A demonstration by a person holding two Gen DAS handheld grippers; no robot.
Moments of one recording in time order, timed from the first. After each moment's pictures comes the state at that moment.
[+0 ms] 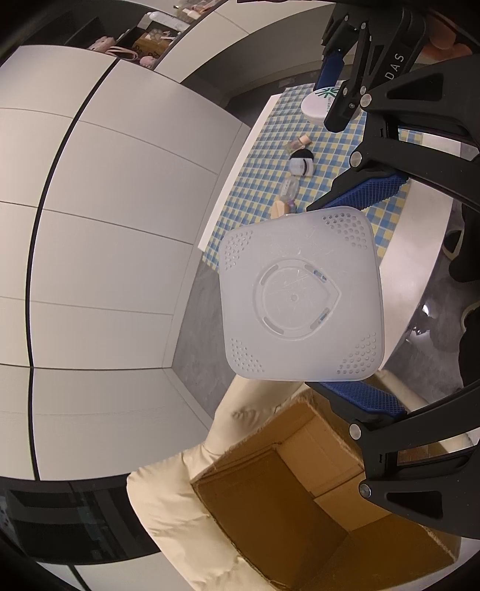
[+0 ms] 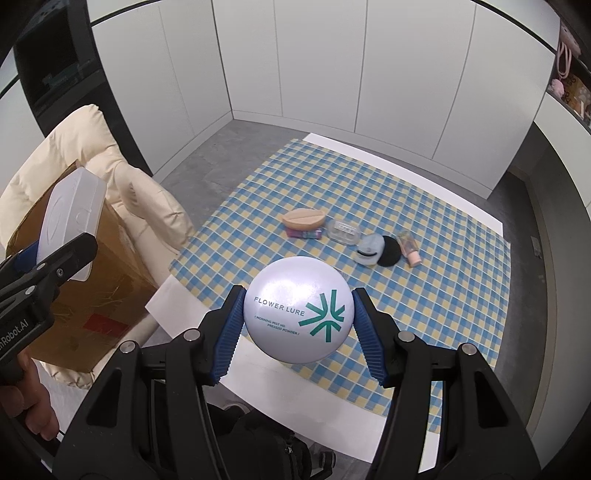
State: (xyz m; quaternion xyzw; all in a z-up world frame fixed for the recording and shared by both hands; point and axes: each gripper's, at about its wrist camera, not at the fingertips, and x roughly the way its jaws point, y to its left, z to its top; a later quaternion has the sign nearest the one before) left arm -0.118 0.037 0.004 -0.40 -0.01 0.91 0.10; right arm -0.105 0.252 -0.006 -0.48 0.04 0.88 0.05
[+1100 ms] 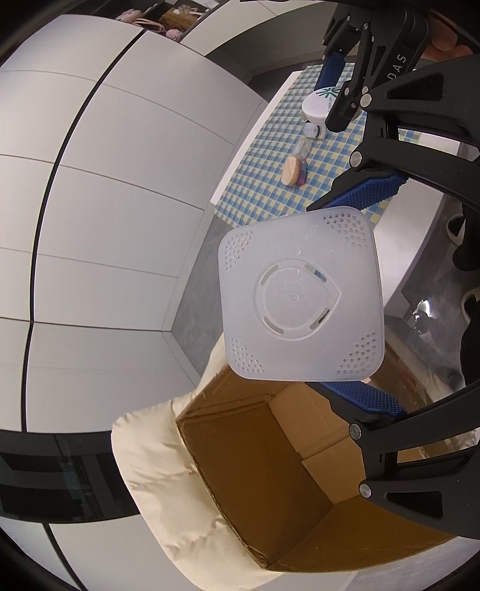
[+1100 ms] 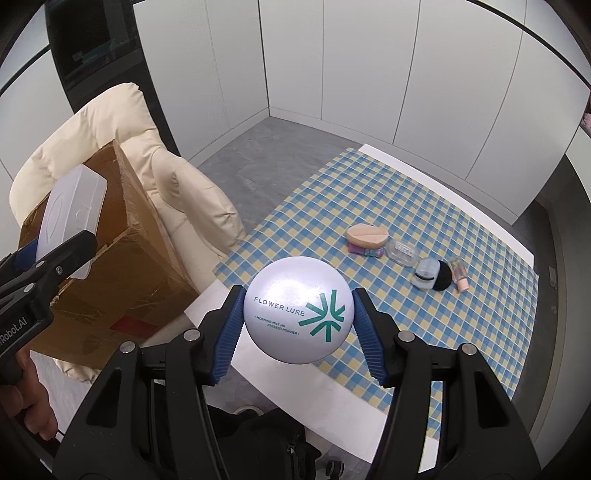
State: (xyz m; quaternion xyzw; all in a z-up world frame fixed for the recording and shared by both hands) left arm -0.117 -0.036 0.004 -0.40 -0.04 0.92 0.04; right arm -0.132 0.177 -0.008 -0.48 0.01 0.88 -0.01
